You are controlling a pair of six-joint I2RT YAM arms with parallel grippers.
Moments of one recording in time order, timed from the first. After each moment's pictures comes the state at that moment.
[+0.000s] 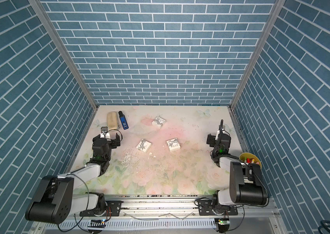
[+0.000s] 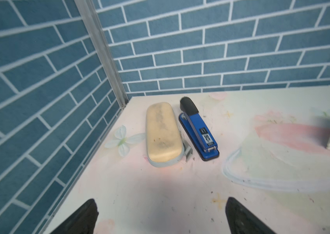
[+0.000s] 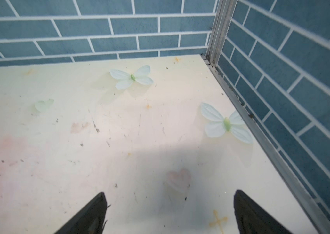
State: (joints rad) left arm -0.12 1.21 0.38 0.58 -0.39 0.03; right arm -0.02 1.39 0.54 0.42 0.10 0.02
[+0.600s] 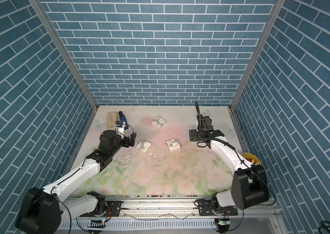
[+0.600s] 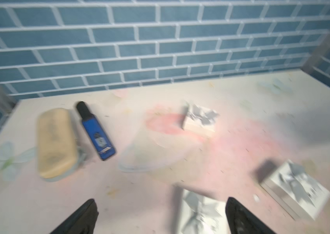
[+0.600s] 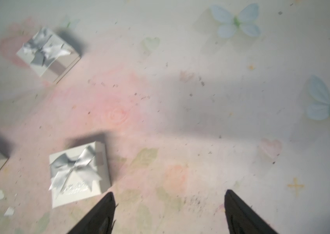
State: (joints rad) left arm -0.44 1.20 0.63 0.10 -0.08 -0.08; right arm 0.37 1.41 1.05 -0.57 0.06 0.16
